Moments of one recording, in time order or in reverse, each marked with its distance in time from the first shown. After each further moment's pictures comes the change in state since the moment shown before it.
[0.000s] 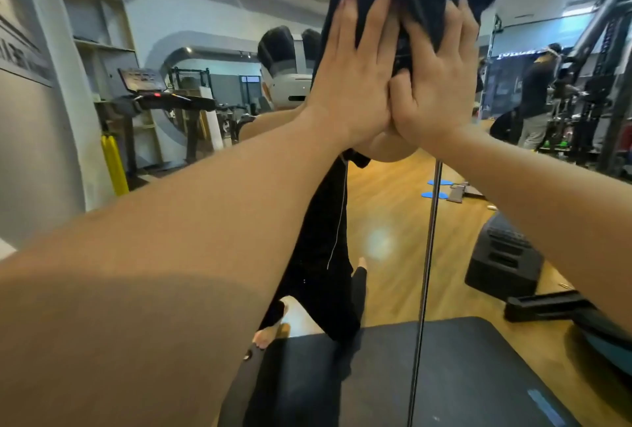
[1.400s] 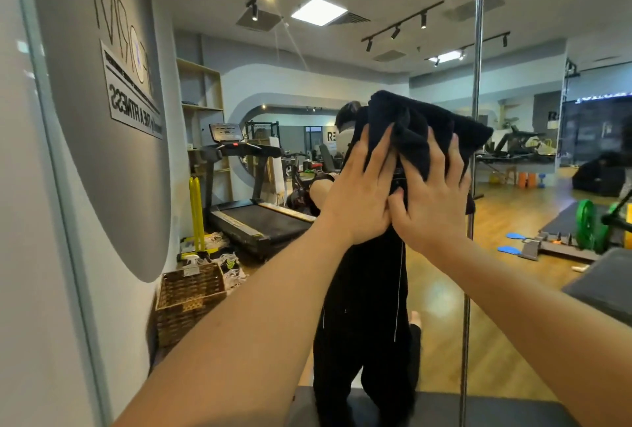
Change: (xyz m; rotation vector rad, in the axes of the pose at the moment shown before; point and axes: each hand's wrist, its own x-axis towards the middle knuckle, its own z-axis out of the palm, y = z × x) left_hand -0.083 -0.011 -0.017 -0.008 -0.246 0.115; right_hand -0.073 -0.059 -0.018 -0.014 -0.261 0.161
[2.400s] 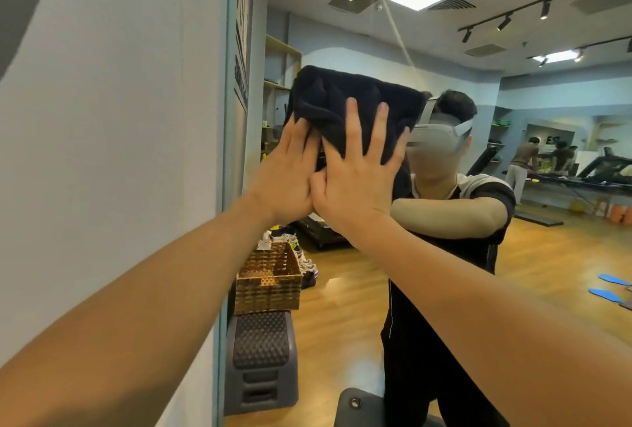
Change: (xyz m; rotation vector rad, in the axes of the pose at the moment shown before) left_hand -0.248 -0.325 -0.027 -0.065 0.036 -0.313; right_hand 0.026 -0.380 0.159 0.018 -0.119 -0.203
